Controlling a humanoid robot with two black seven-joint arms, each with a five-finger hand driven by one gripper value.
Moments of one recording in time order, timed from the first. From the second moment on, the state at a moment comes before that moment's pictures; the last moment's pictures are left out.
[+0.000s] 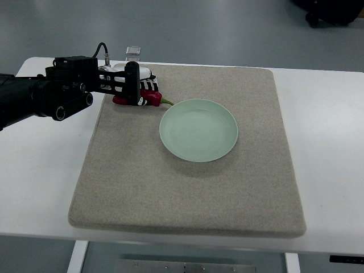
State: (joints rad) left arm -1.33 0.24 0.46 -0.57 0.86 -0.02 -0.29; right arm 0.04 0.00 0.16 0.12 -0.17 -0.07 0.10
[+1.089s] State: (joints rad) left arm -1.35 0.24 0.45 -0.58 0.85 -0.02 -0.29; right arm 0.04 0.00 0.16 0.12 -0.17 -0.07 0.10
